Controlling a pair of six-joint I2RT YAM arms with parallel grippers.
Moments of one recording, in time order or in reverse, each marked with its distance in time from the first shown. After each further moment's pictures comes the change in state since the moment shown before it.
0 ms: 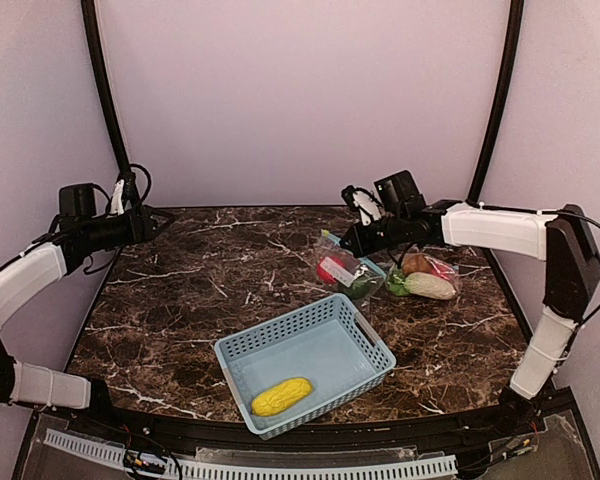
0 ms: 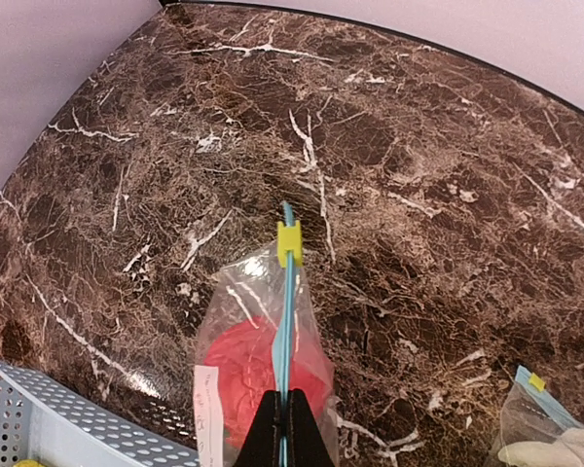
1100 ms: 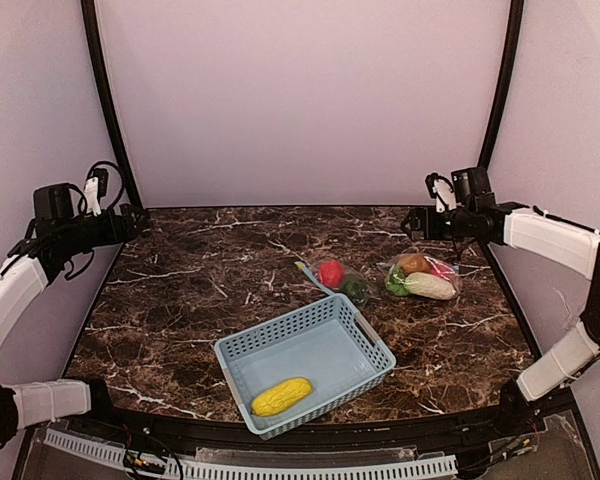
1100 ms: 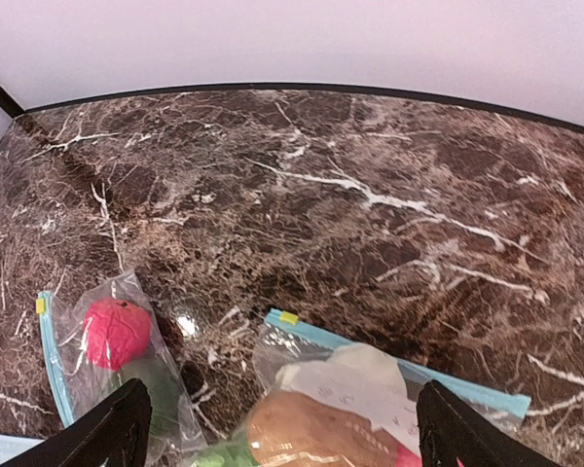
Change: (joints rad) left arm 0.083 -0.149 0.007 -0.156 -0.224 0.097; right arm -0.316 -0.235 -0.174 -0.031 0.090 0.023
